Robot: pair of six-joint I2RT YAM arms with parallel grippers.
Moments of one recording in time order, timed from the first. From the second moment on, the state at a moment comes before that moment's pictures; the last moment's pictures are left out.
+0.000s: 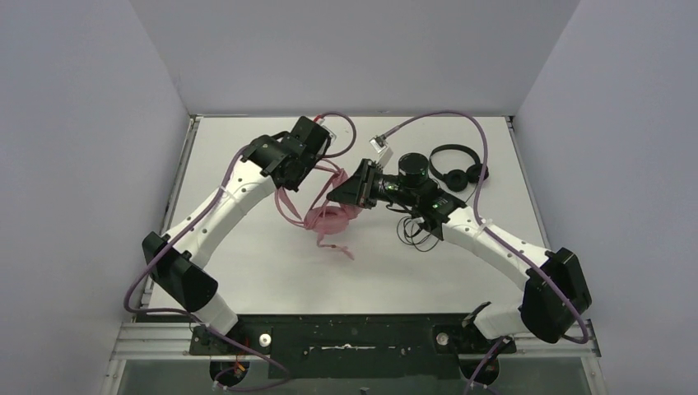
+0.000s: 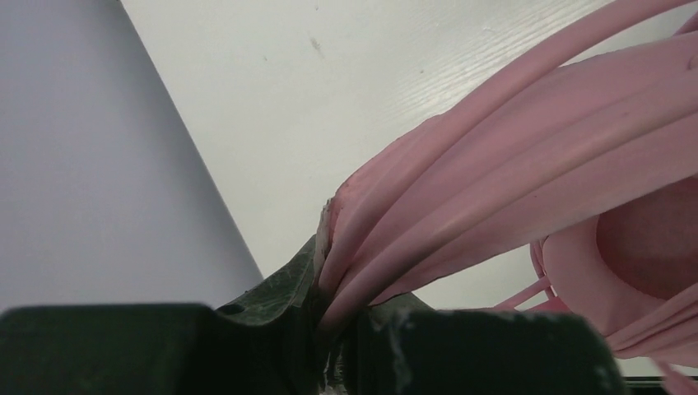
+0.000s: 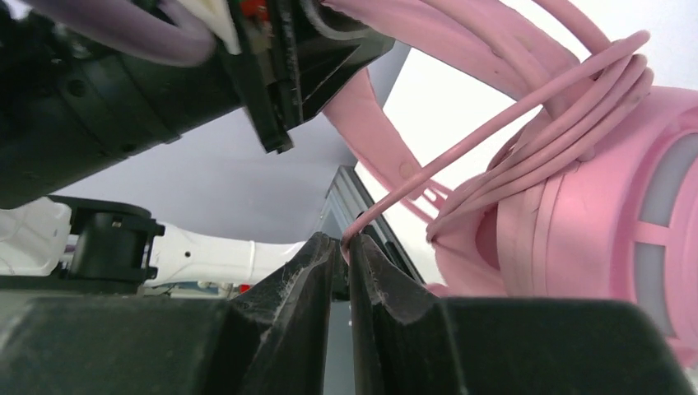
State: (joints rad) left arm -0.67 1.62 1.70 -1.15 -0.54 0.13; right arm 0.65 1.37 1.01 0.15 -0.60 0.98
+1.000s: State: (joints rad) left arm -0.29 1.38 1.68 -1.00 0.08 -0.29; right arm 0.63 1.12 0.90 -0.08 -0.54 0.25
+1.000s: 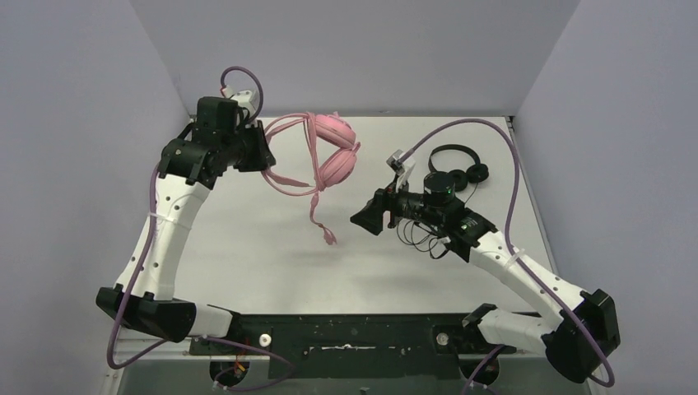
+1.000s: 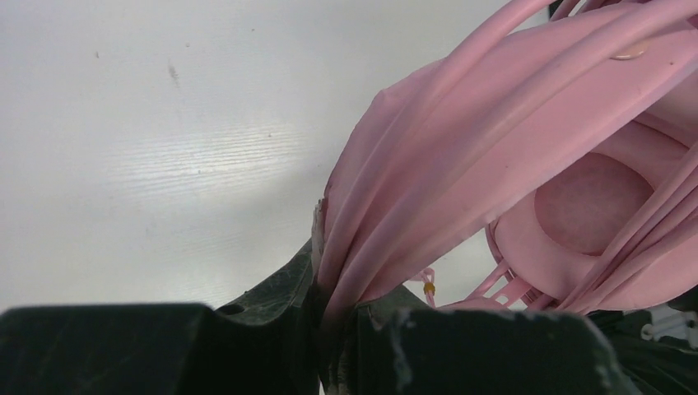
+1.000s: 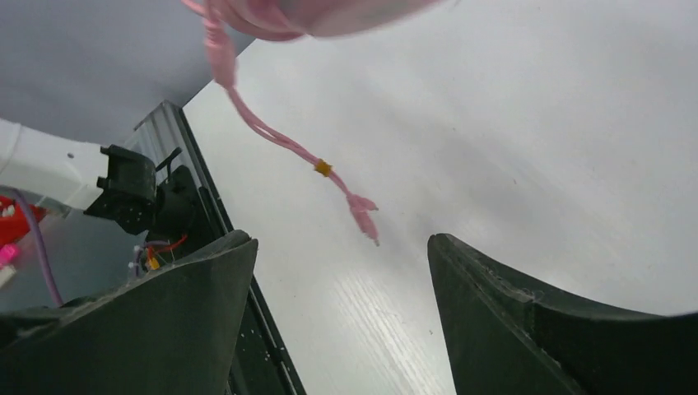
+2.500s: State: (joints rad) left arm -0.21 1.30 1.67 -0.94 0.26 -0.37; right arm 0.87 1.50 0.75 0.32 -0.10 2.01
